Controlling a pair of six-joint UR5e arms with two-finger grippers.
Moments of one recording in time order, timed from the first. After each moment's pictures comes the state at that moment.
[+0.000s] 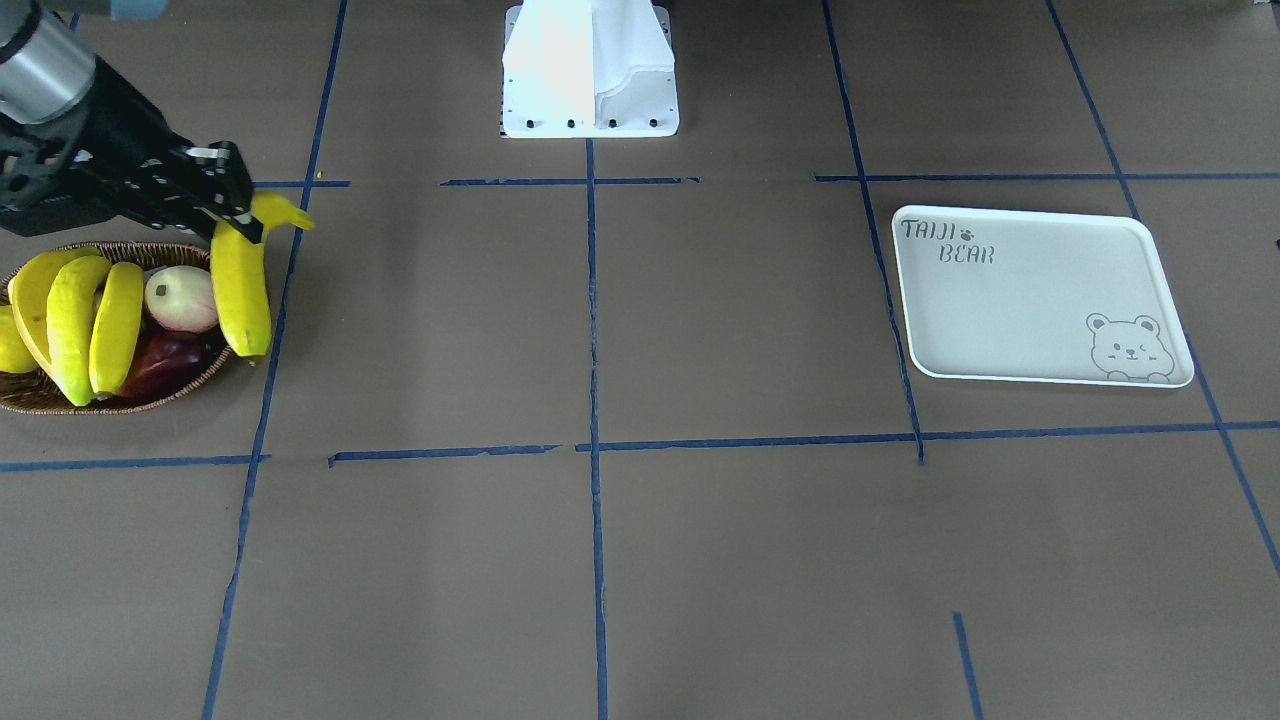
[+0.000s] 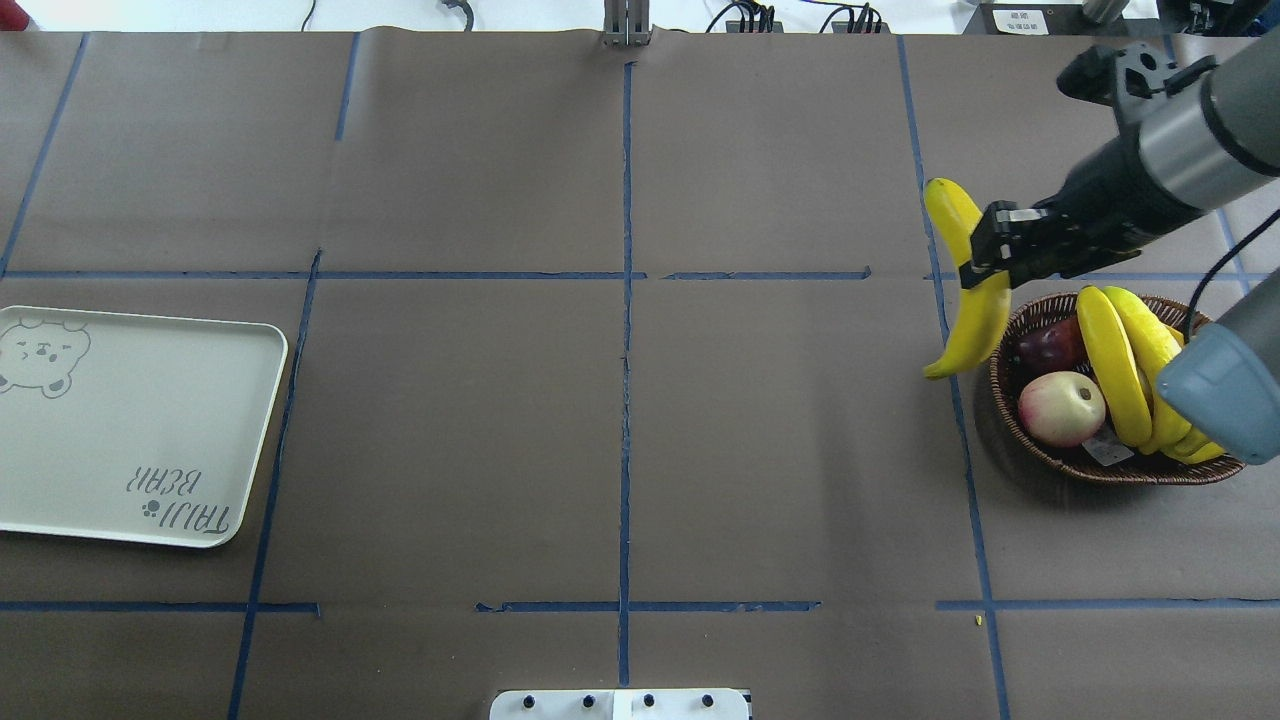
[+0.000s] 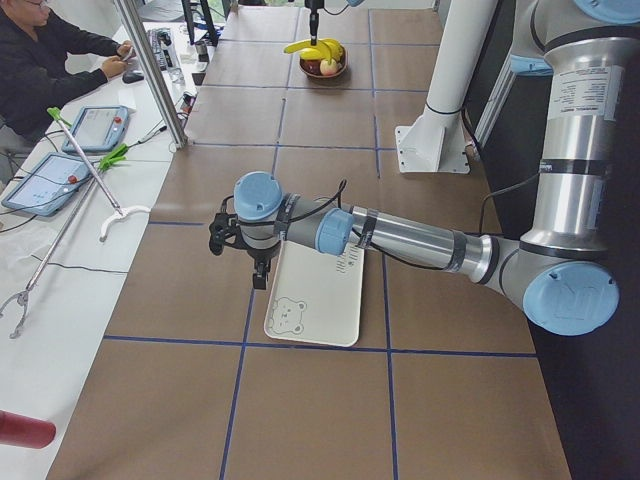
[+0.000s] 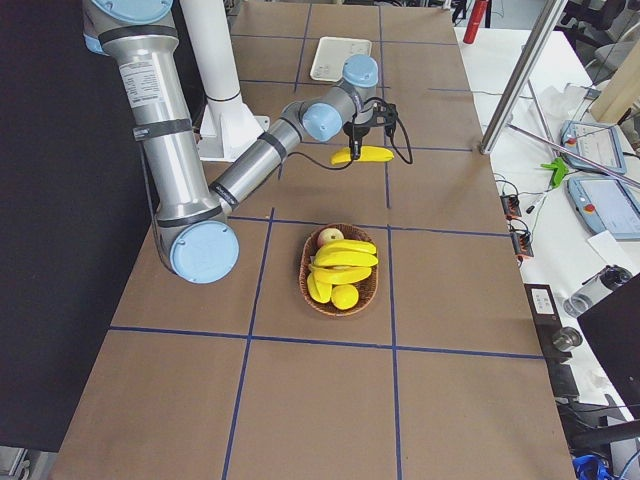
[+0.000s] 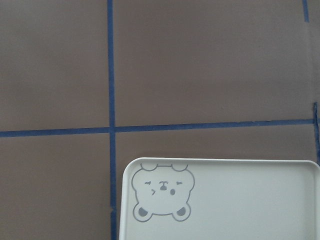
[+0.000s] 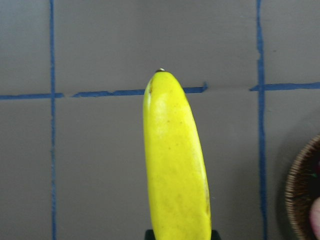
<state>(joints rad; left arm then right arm) -1.46 -1.60 -1.77 -1.74 -2.50 -0.38 0.94 -1.27 2.06 -1.51 2.30 1.04</state>
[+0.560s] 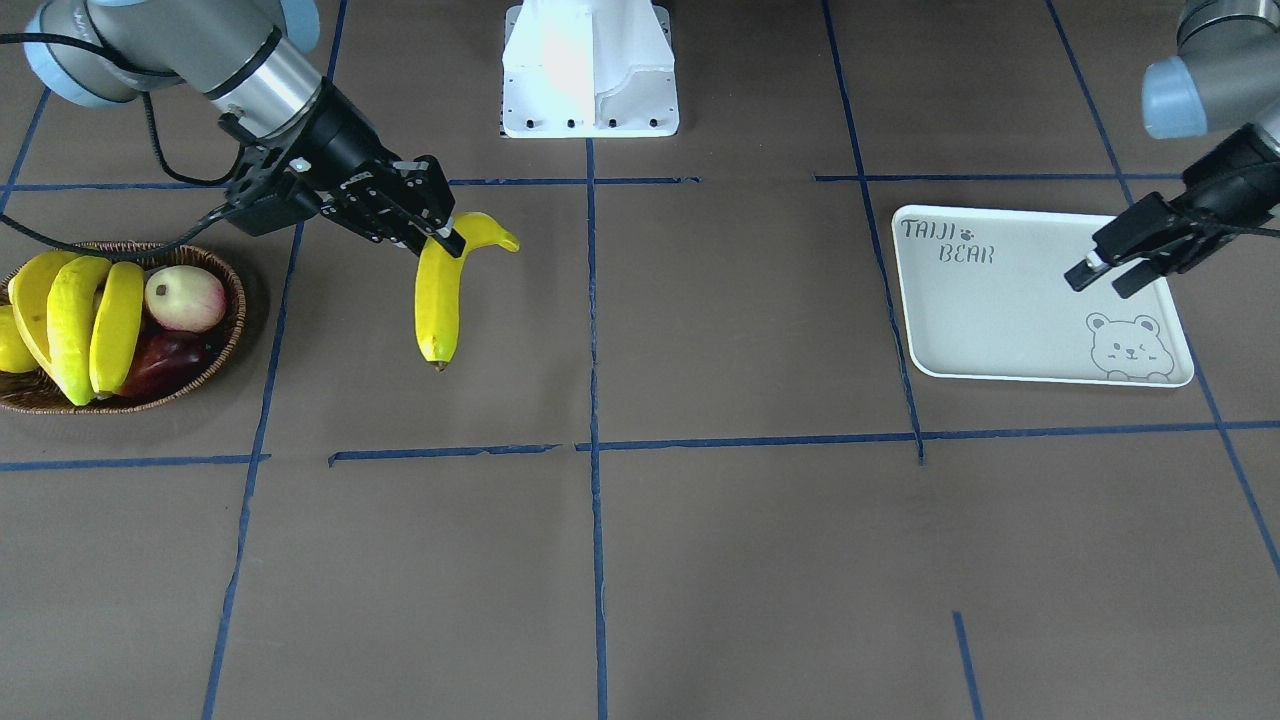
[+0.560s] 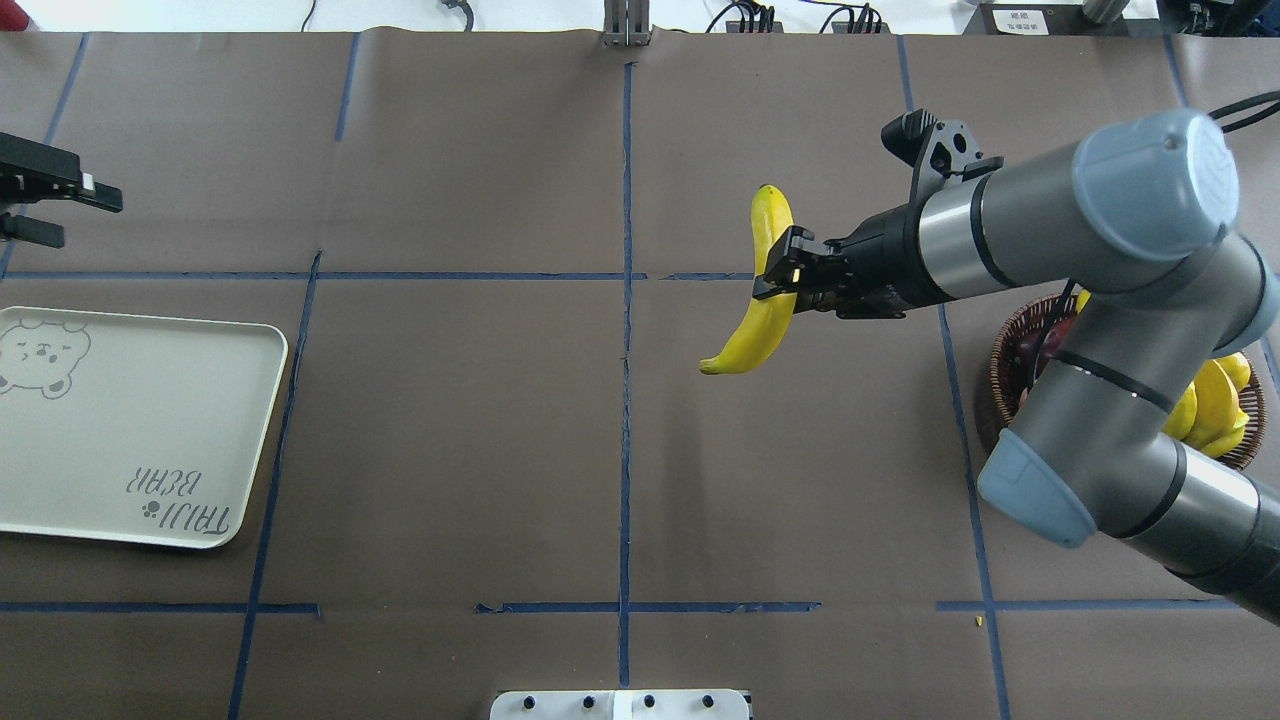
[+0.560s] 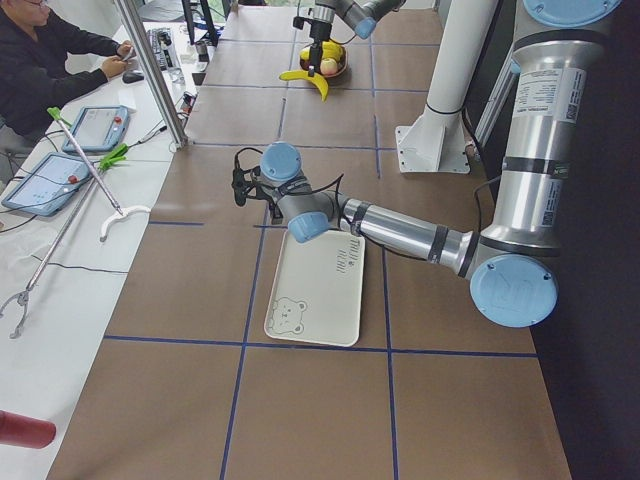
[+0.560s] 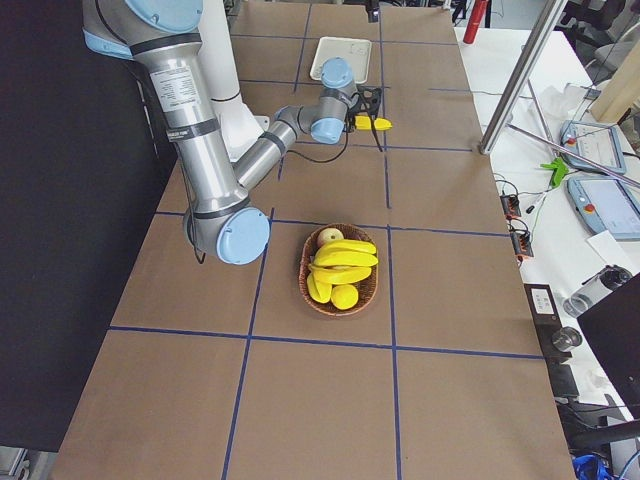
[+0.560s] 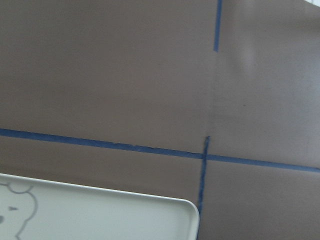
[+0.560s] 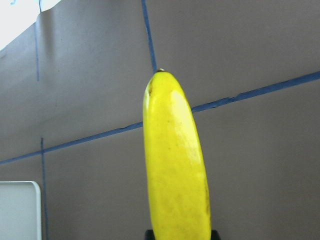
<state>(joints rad) -1.17 -1.69 -1.73 -2.44 -2.45 -1.35 0.69 -1.21 1.93 -0.97 2.00 1.56</state>
